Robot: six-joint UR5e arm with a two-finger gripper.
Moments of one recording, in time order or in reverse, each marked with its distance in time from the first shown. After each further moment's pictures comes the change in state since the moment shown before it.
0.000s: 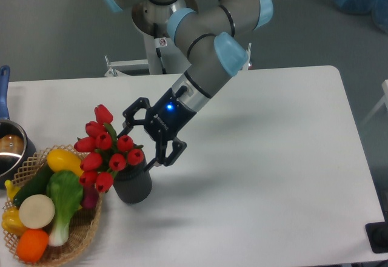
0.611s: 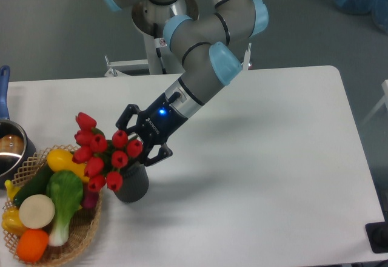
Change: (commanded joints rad) arm 0.014 -0.017 0.002 0.006 -0.011 0.011
